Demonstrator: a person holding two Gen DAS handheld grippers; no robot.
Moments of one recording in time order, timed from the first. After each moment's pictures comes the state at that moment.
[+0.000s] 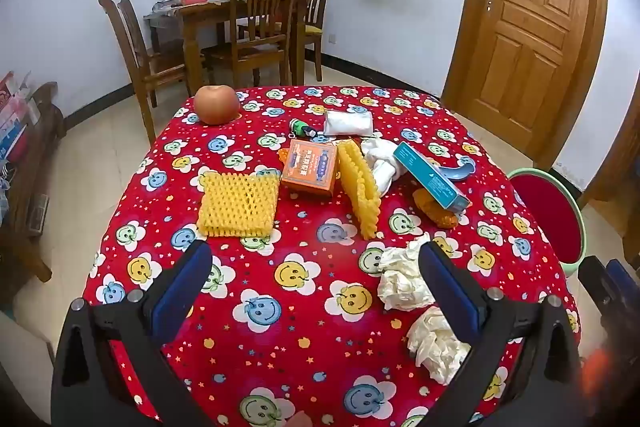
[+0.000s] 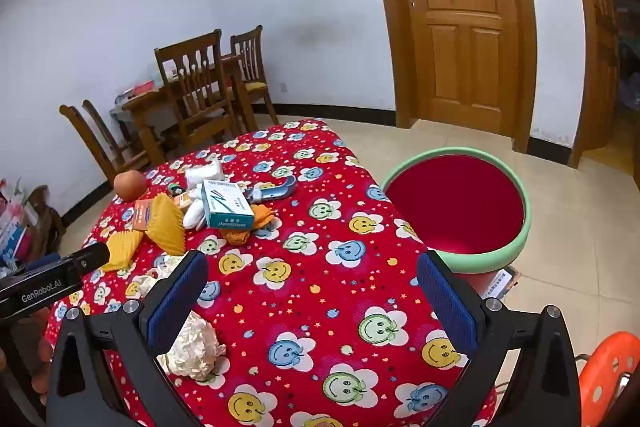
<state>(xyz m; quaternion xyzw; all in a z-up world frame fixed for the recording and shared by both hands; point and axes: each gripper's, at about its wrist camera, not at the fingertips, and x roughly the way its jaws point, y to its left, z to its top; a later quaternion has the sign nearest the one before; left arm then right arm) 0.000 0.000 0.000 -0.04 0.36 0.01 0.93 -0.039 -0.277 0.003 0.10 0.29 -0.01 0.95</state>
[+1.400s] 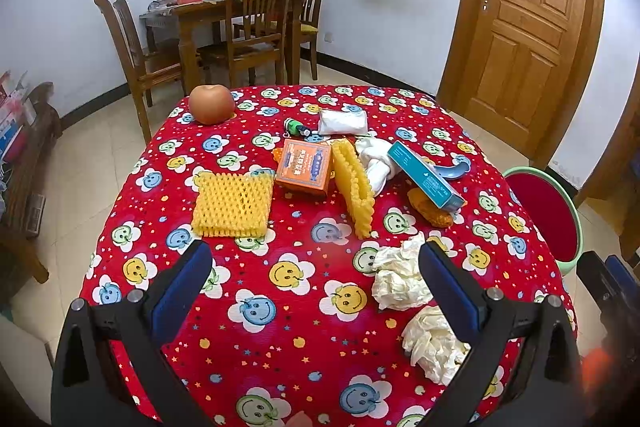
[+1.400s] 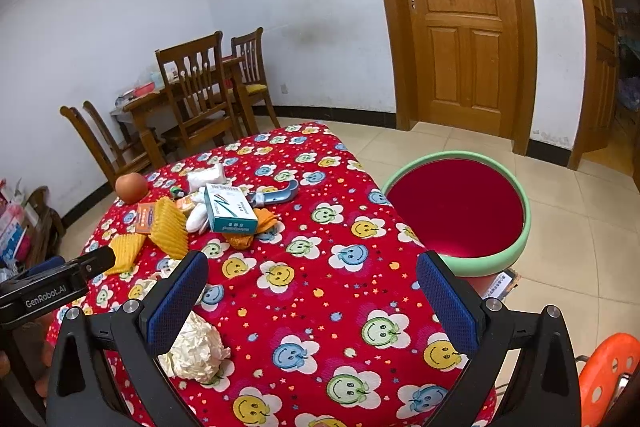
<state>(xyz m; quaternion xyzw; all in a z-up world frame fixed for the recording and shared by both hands) 0.000 -0.008 0.001 -0.04 0.36 0.01 0.93 -0.039 -0.276 0.006 0.10 0.29 -0.01 0.95</state>
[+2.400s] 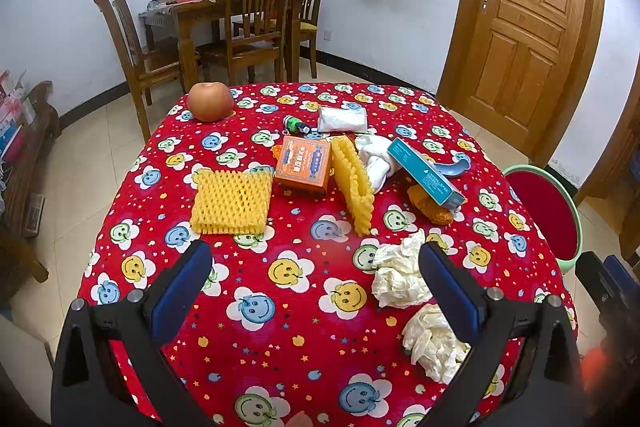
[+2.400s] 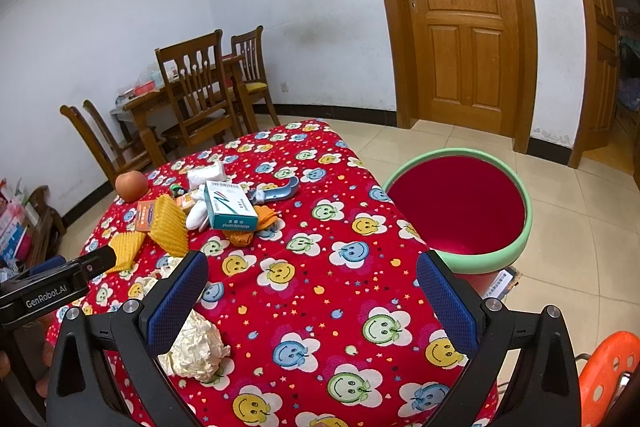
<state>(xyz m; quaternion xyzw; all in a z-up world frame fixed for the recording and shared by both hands) 0.001 -0.007 -0.001 -0.04 0.36 0.01 0.93 -0.039 -0.275 0.005 0.10 0.29 -0.01 0.95</state>
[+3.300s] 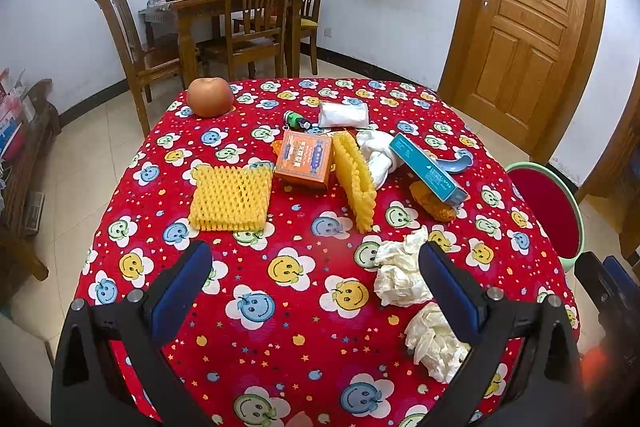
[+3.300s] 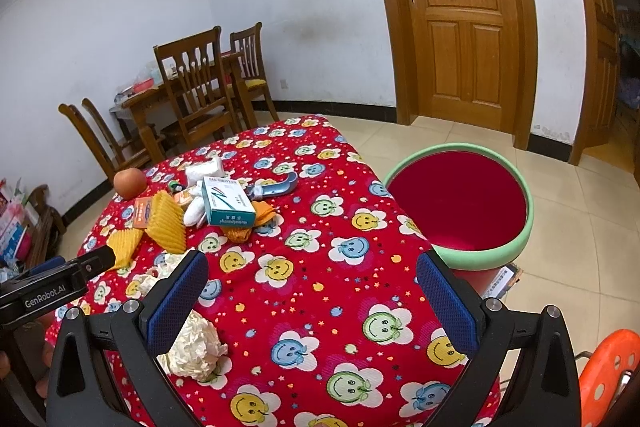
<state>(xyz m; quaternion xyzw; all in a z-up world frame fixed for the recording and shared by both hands) -0.001 -0.008 -0.003 -0.04 0.36 0.01 0.93 -0.039 -0.271 -0.004 0.10 0.29 -0.01 0.95</state>
